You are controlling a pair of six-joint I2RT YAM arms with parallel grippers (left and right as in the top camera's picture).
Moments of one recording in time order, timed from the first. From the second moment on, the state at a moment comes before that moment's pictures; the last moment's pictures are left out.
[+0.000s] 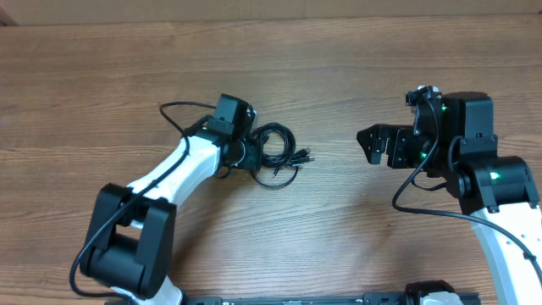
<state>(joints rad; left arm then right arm) -0.37 1.78 1.07 -0.51 0.16 -0.22 0.10 1.15 1.17 -0.91 -0.30 0.17</state>
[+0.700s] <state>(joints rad) -0.38 1.76 1.32 -1.08 0.15 -0.23 0.12 1.16 1.17 -0.89 -0.30 0.17</state>
